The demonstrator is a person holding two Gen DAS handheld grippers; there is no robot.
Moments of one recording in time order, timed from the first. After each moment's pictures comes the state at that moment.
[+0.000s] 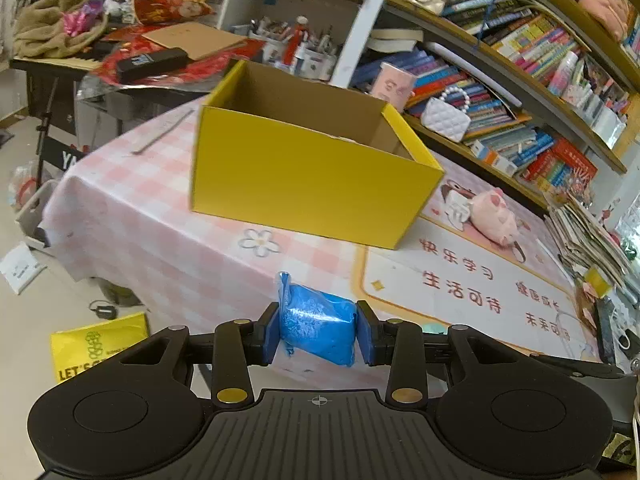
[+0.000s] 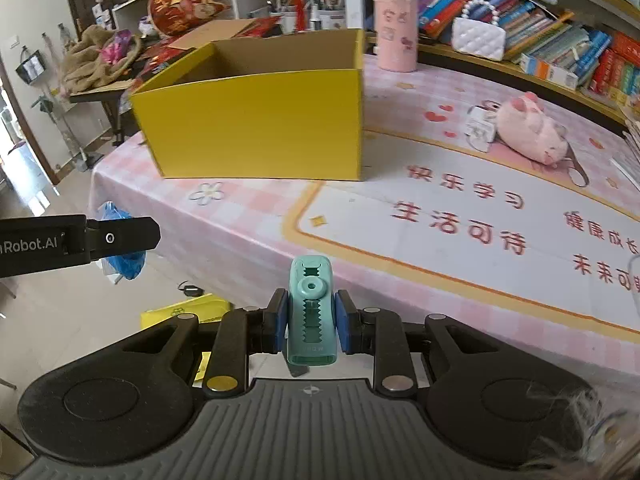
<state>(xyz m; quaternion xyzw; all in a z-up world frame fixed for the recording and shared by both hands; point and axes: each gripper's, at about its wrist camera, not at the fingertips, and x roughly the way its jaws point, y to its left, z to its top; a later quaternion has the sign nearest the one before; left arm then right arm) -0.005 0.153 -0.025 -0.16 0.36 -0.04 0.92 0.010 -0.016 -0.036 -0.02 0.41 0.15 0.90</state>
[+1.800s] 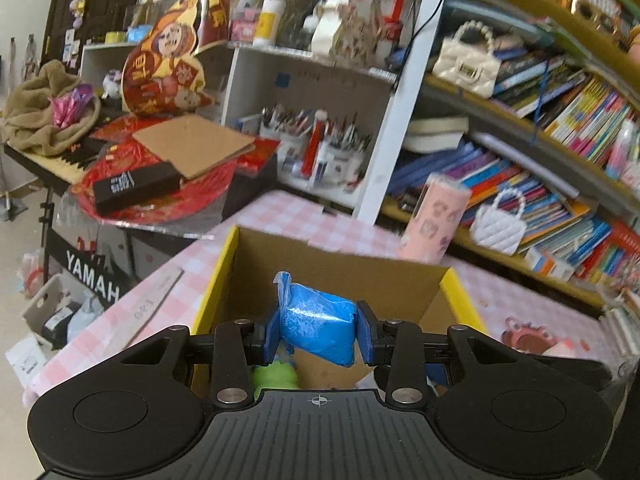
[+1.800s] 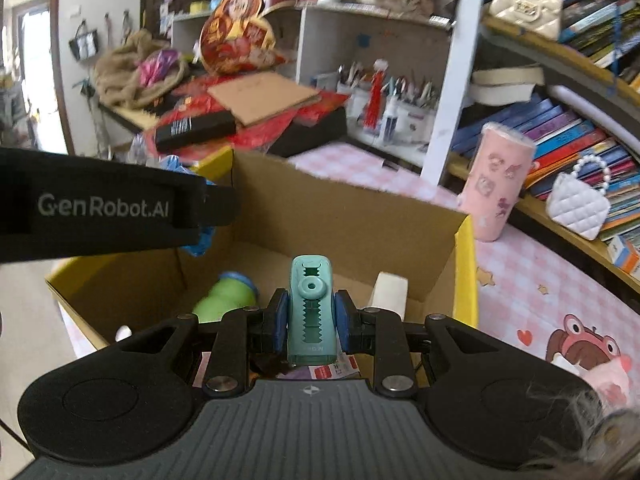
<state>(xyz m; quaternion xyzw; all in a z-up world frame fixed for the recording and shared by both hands) 0.192 0.181 0.018 -0.12 0.28 0.01 0.95 0.231 0.076 0.001 -0.13 0.31 0.23 0.91</state>
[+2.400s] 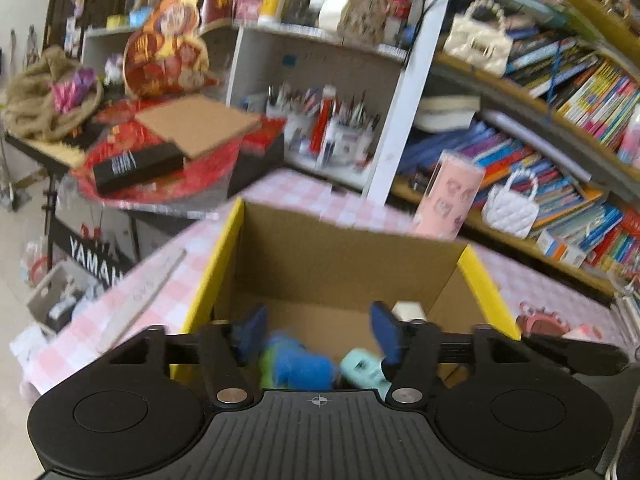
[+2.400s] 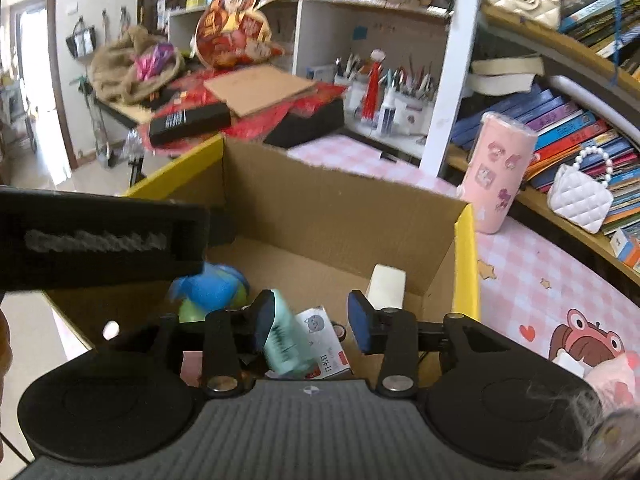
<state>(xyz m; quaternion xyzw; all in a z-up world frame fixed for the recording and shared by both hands) 0.191 0.181 0.009 -0.12 0.28 0.02 0.95 0.232 0.068 -0.003 -0.11 0.31 0.23 0.92</state>
